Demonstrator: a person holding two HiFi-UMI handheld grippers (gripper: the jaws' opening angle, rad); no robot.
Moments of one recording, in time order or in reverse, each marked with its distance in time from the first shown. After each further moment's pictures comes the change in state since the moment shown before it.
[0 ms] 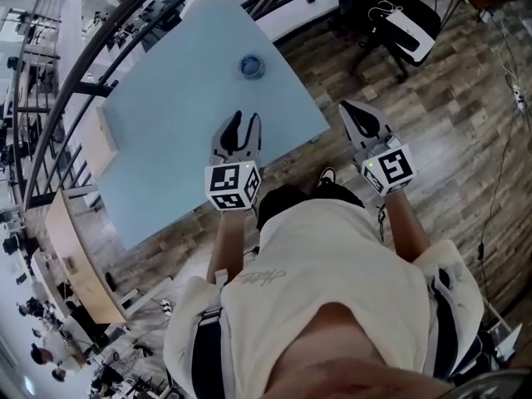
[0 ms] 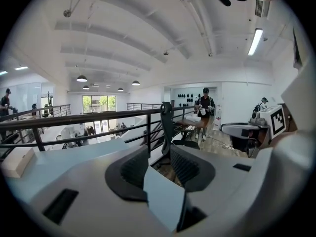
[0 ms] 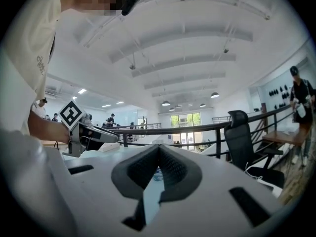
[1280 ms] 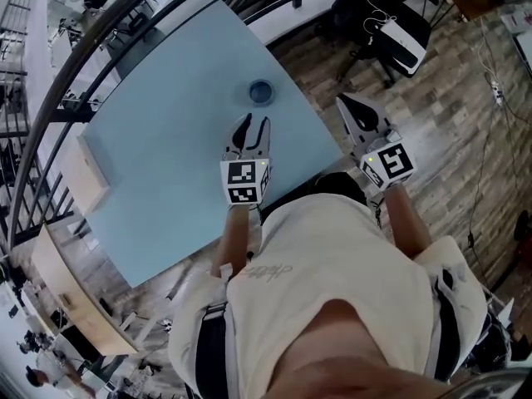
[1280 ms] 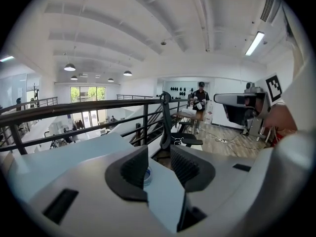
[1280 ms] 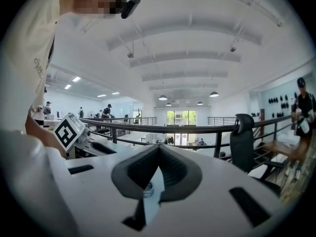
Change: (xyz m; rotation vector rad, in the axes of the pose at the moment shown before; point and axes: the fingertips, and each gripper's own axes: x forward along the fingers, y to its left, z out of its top) left arm 0.107 0.099 -0.030 0.003 0.099 -0.124; right arm 0.148 -0.020 0.035 -0.065 0.079 -0.064
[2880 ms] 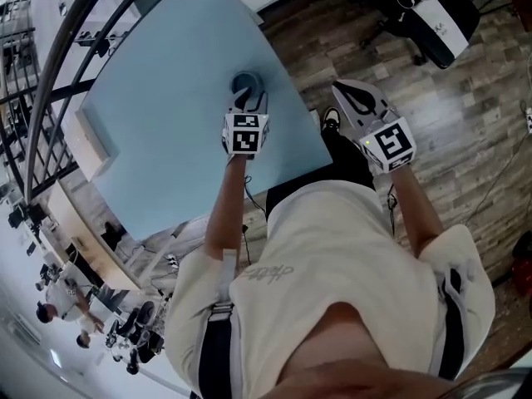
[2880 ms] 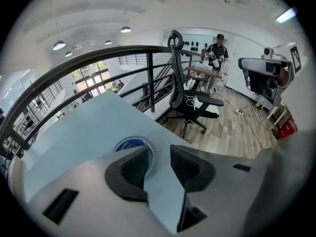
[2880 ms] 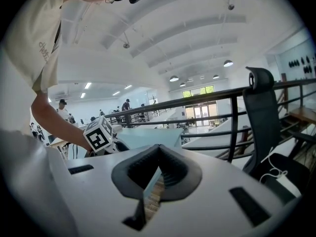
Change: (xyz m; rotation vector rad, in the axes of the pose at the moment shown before) left arm 0.167 0.018 -0.128 0.029 0.521 0.130; right arm 0.062 -0.108 -0.129 0.124 0.189 0.287
